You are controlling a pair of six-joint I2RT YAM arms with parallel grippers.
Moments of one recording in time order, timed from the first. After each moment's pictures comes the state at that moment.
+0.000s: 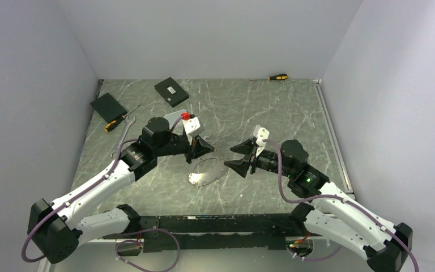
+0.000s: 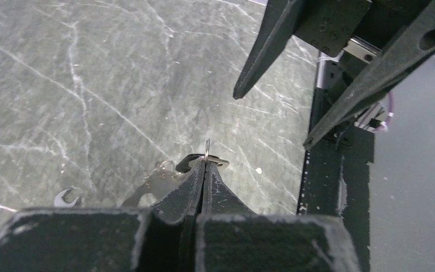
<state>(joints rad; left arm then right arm) -0.69 1.05 0.84 -0.03 0.58 0.02 0.76 0.74 0.61 0.01 -0.41 0.03</state>
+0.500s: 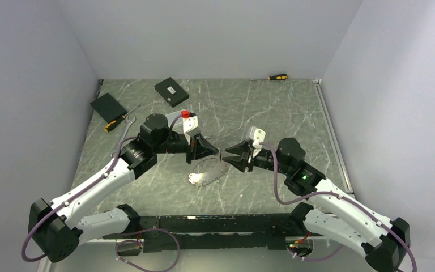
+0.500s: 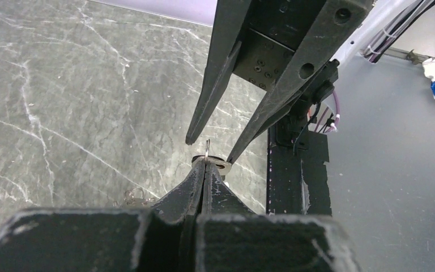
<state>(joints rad) -0.69 1.06 0.88 0.00 0.77 -0.03 0.76 0.79 0.61 0.12 -0.47 -0.07</state>
